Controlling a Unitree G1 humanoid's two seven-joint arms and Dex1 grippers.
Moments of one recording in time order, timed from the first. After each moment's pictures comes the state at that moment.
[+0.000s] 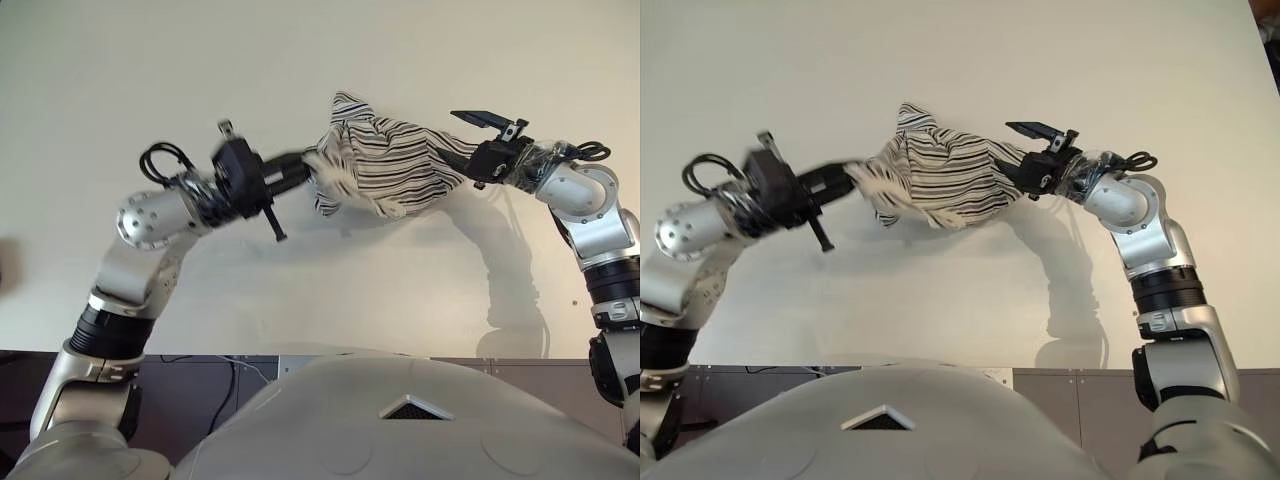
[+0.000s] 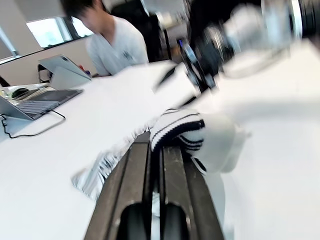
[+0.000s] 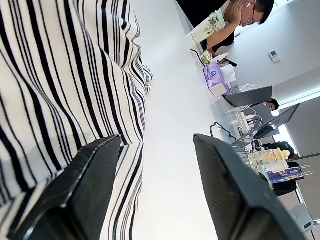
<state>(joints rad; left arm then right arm) -0.05 0.75 -0.21 -0.26 -0.67 0.01 -0.70 -0.28 -0.65 0.25 0.34 -0.25 -0.56 0.57</state>
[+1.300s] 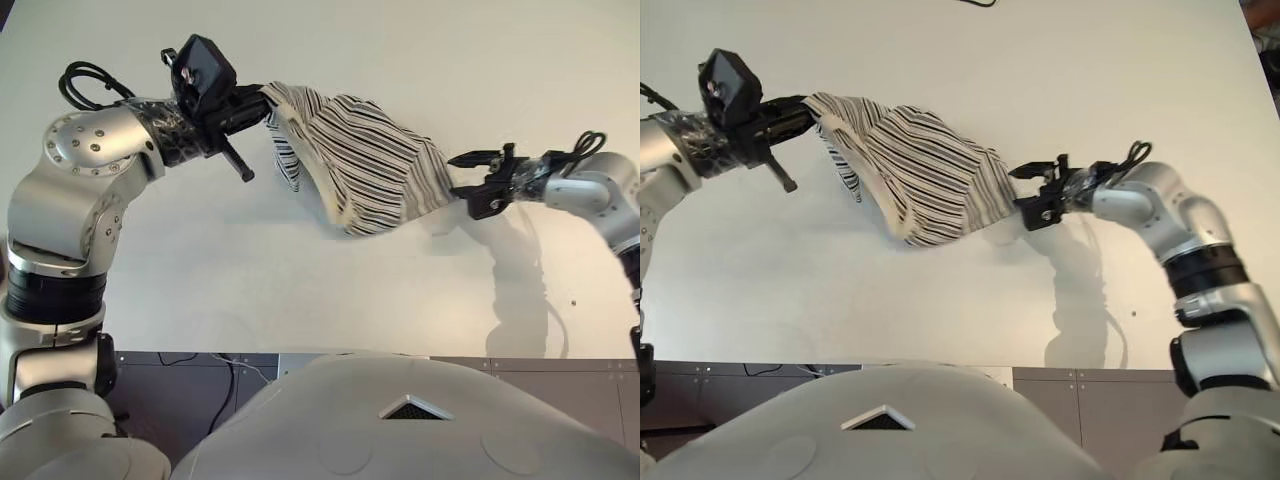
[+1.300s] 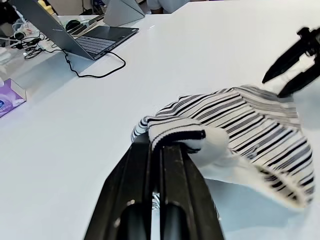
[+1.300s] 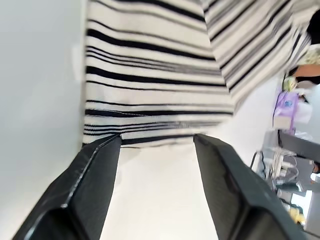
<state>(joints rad) -0.23 0.88 -0.10 -0.36 -0.45 0.54 -0.66 -0.46 -0.88 0.49 0.52 -0.60 -0.74 0.60</state>
